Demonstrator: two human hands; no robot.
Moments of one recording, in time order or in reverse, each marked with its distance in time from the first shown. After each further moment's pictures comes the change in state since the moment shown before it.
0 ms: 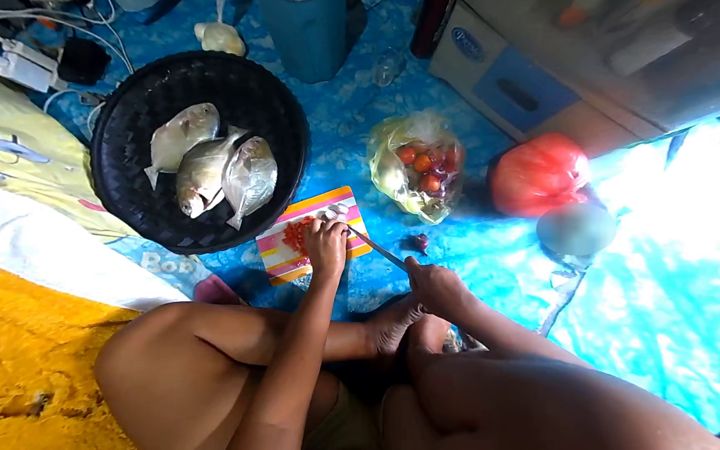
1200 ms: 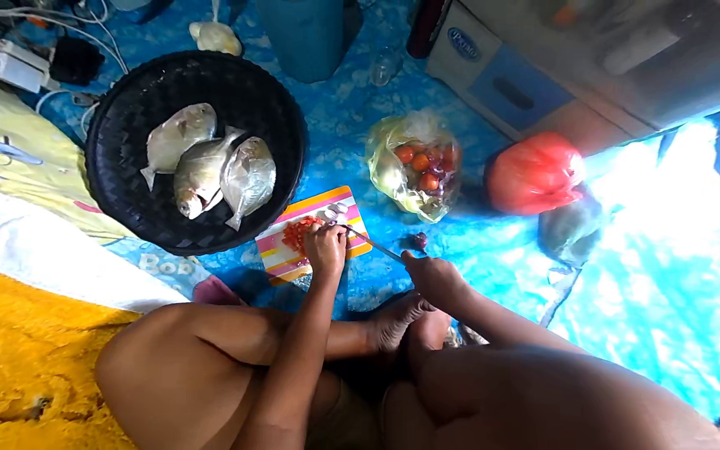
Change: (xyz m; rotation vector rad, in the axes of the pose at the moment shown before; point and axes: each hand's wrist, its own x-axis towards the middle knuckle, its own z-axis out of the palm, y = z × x) left_hand -0.001 0.004 -0.006 -0.021 -0.048 -0.118; right_hand 0.000 -0.009 -0.009 -0.076 0.021 0.013
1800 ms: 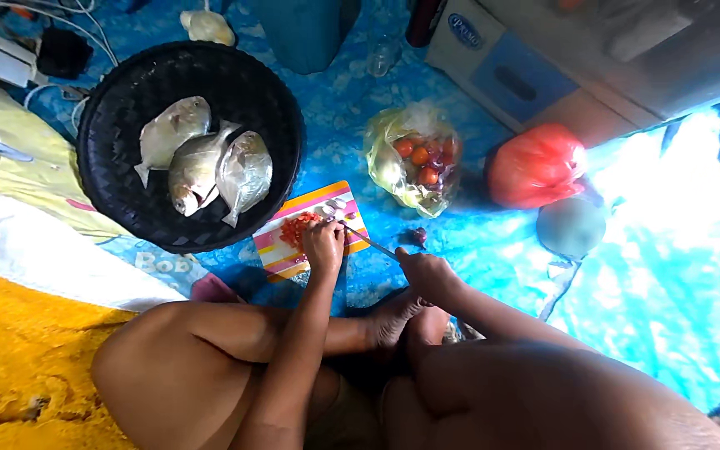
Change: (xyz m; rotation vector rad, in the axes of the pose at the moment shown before) left_hand 0.000 -0.001 -0.001 -0.037 -0.040 -0.026; right_hand 0.009 -0.007 0.001 0.005 -0.055 0.002
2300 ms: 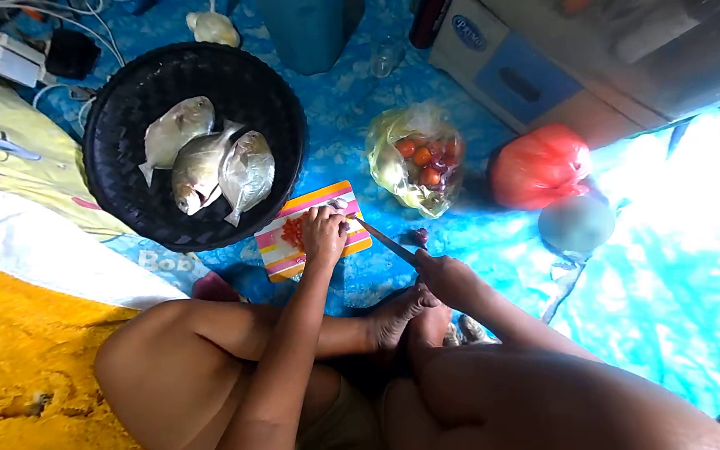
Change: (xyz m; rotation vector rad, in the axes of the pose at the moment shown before) left_hand 0.018 -0.004 -0.011 0.123 -0.136 0.170; right_hand -0.016 0.032 0.001 0.114 0.022 -0.040
